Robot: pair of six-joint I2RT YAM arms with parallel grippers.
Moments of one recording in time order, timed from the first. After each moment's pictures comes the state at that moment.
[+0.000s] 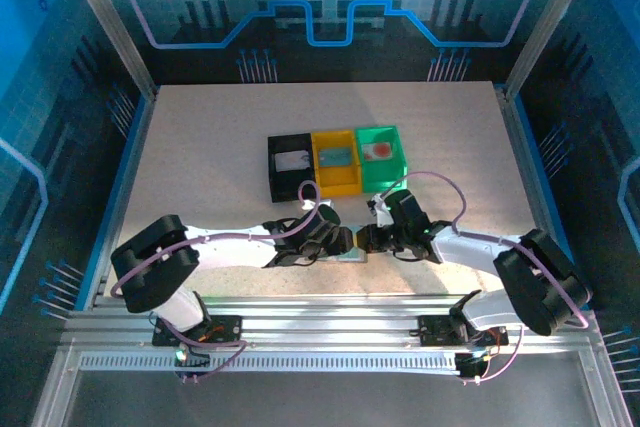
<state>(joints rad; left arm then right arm) -0.96 1.58 0.76 -0.03 -0.05 -1.05 0.58 1.37 0.47 0.03 -0.42 0.55</state>
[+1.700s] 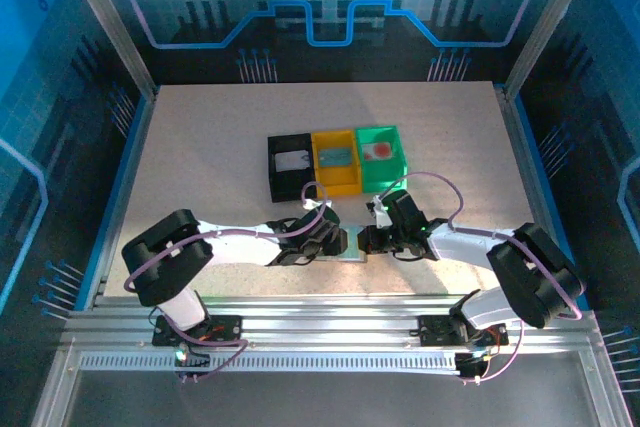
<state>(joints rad) -0.93 1.65 0.74 0.01 -0.08 -0.92 0.58 1.41 0.49 -0.01 -0.39 0.54</state>
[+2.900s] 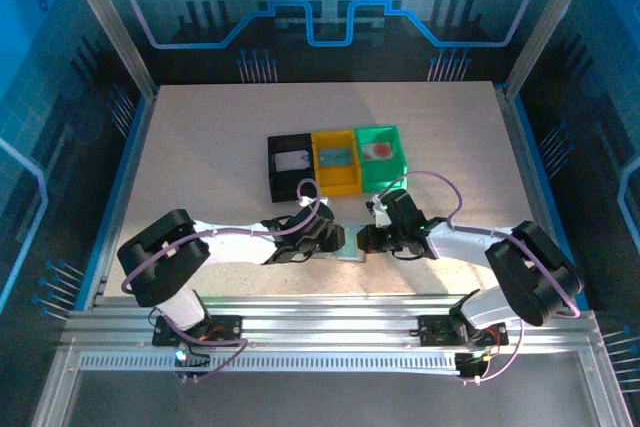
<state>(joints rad) -0.89 1.63 0.72 0.06 -0.03 -0.92 0.58 1.43 0.50 -0.01 -0.40 0.54</state>
